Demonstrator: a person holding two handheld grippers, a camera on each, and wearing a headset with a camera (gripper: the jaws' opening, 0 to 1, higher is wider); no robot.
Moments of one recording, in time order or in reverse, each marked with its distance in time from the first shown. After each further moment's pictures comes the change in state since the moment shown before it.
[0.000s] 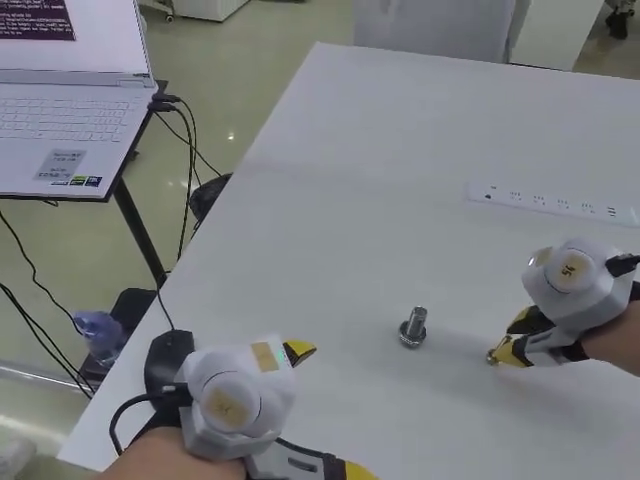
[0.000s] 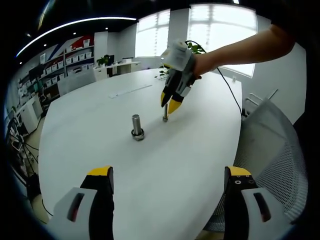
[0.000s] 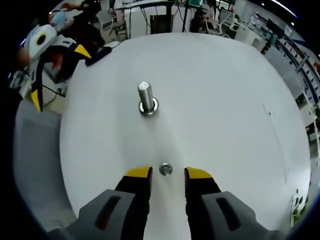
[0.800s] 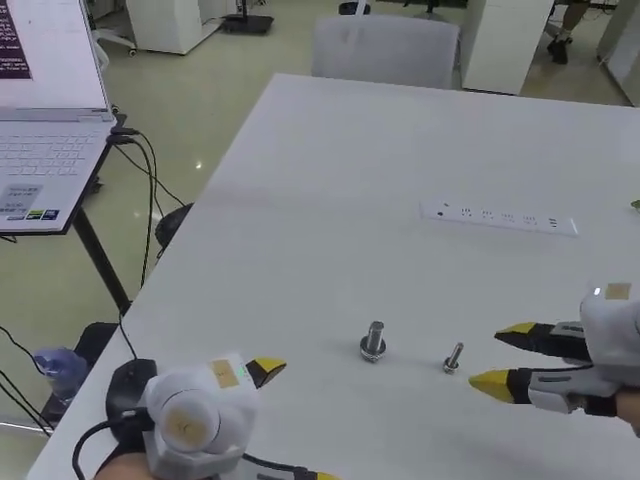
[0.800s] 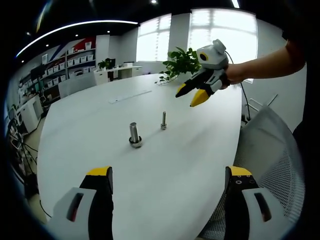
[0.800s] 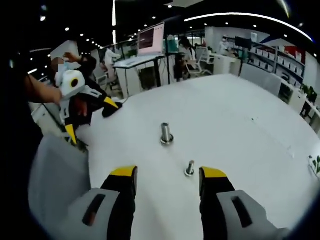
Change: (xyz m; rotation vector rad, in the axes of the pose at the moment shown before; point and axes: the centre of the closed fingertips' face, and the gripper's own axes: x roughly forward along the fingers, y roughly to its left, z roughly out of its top) left arm 0.002 -0.006 0.016 -0.020 -0.049 0.004; right arm -0.070 0.045 0.000 0.213 -0.440 -0.005
